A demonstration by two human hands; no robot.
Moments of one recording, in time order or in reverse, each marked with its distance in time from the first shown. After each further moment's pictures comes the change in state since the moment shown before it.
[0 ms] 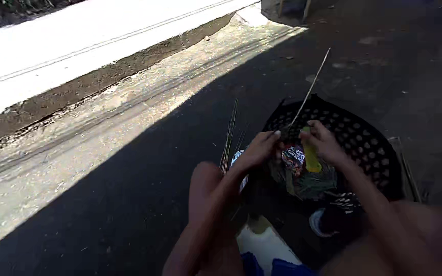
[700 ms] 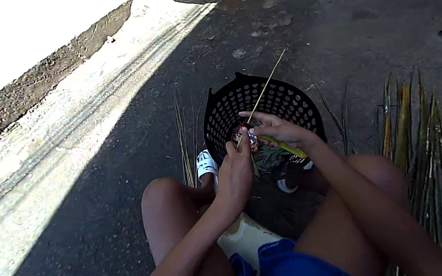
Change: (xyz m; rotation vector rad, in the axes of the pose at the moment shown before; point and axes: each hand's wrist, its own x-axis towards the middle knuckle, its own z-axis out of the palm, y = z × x) left_hand -0.002 -0.017 0.087 1.126 0.064 0.055; right_hand -0.038 -0.010 -0.037 0.479 -0.272 0.313
